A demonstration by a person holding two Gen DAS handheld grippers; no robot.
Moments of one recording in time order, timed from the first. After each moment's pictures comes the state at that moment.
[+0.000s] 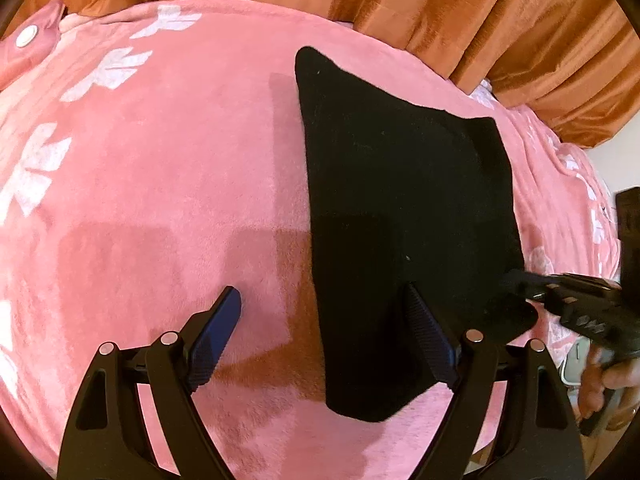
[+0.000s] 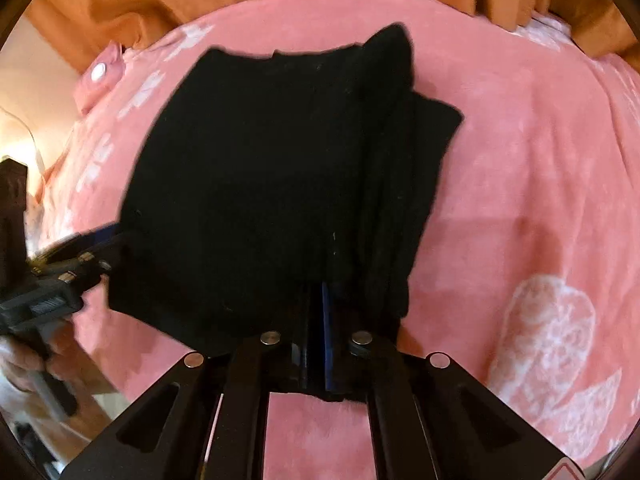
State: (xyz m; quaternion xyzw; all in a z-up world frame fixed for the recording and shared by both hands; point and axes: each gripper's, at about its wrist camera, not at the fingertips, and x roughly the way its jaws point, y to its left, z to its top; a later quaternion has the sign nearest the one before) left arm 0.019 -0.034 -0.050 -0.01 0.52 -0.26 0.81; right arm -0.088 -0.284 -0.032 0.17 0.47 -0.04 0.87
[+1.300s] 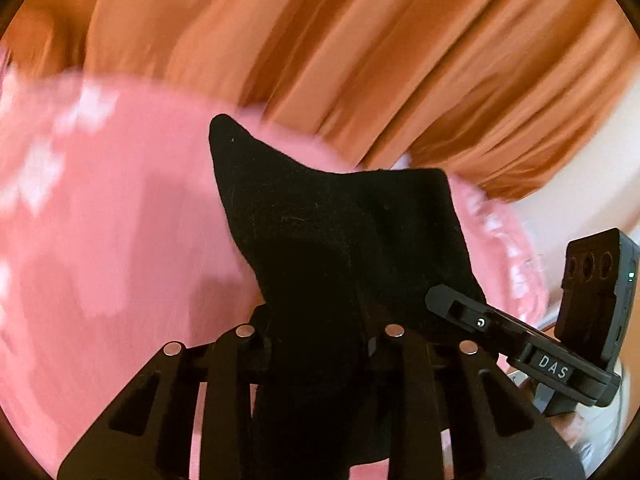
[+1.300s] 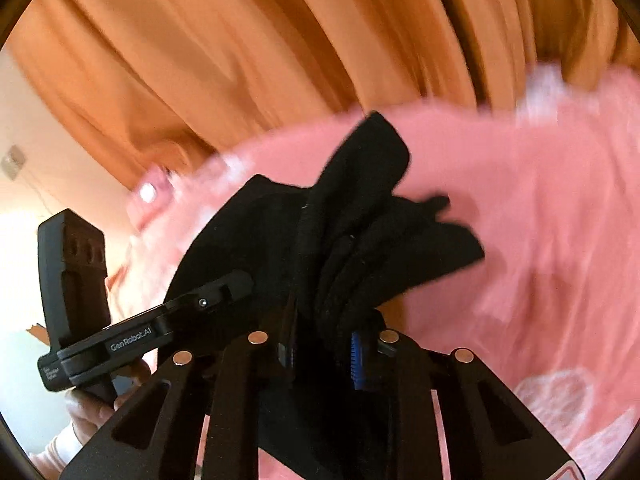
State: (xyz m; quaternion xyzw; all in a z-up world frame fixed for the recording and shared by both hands) left arm 0.057 -0.080 0.062 -0.11 0.42 -0.38 0.82; right arm -0.087 -0.286 0.076 0.22 0.27 -0.01 0.94
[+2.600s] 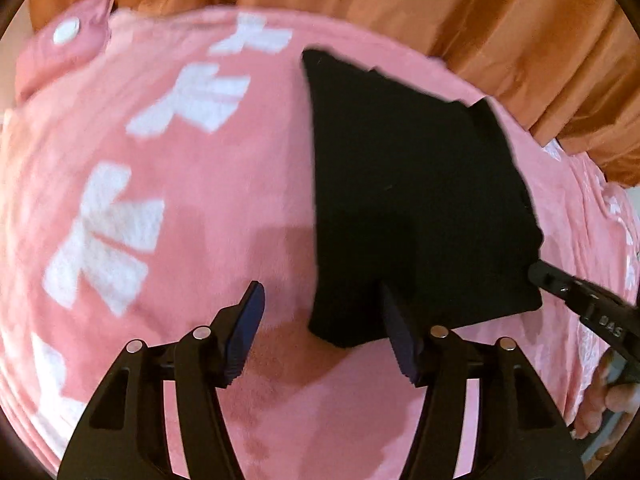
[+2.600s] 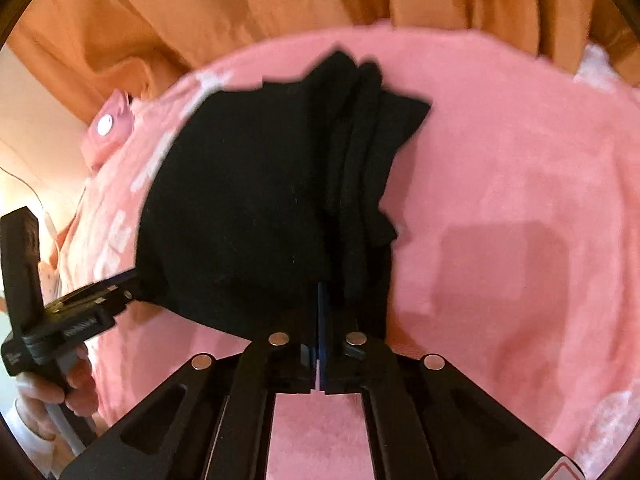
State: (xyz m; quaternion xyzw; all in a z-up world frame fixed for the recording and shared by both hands) left arm 0.109 -0.007 -0.039 0.00 0.51 -0.18 0.84; right arm 0.016 -0.230 -0.020 0.17 0.41 -0.03 0.90
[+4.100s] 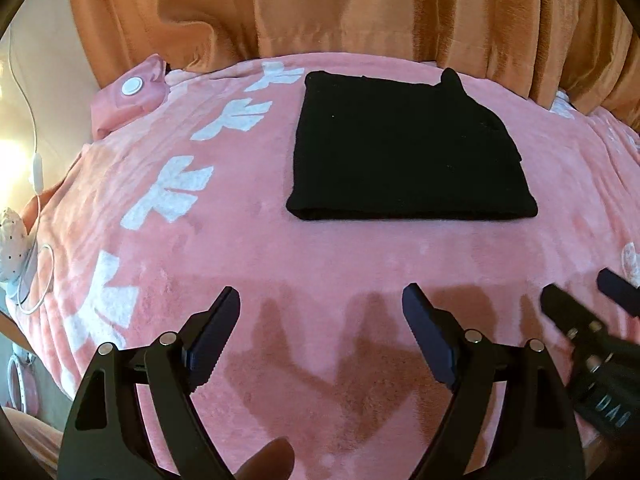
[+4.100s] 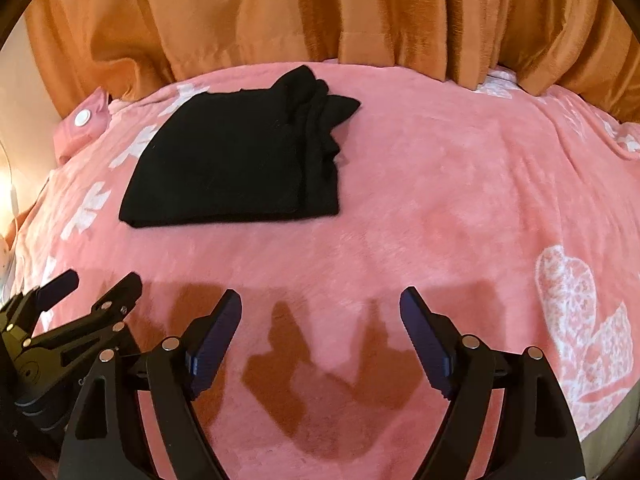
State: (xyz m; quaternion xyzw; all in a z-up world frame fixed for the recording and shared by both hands) left arm -0.003 -0.038 -0.026 0.09 0.45 -0.08 0.88; right arm -0.085 -0.172 -0.053 0.12 0.36 -0.17 0.91
